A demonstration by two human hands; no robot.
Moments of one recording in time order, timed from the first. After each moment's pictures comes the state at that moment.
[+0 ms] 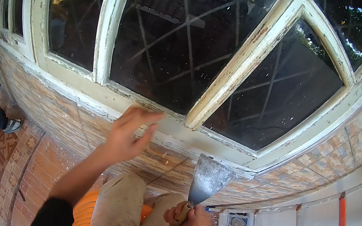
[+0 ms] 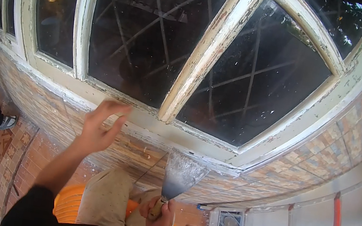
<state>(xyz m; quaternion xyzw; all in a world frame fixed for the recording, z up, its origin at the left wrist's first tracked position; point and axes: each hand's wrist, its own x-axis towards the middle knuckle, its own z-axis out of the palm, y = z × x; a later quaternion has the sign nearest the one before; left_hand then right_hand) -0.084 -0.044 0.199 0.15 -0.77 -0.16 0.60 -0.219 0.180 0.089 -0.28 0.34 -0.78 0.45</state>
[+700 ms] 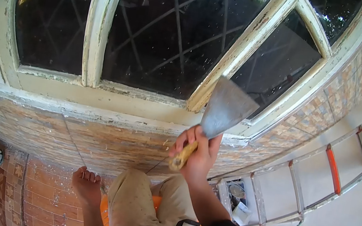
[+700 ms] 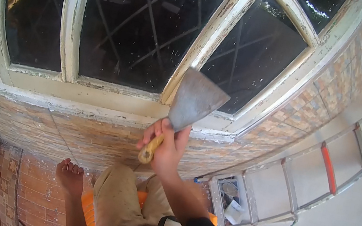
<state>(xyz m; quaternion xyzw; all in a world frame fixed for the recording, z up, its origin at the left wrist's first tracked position) 0.032 -0.008 0.021 0.31 0.04 -0.75 0.58 -0.165 0.042 0.214 -0.27 0.39 -0.84 0.25</state>
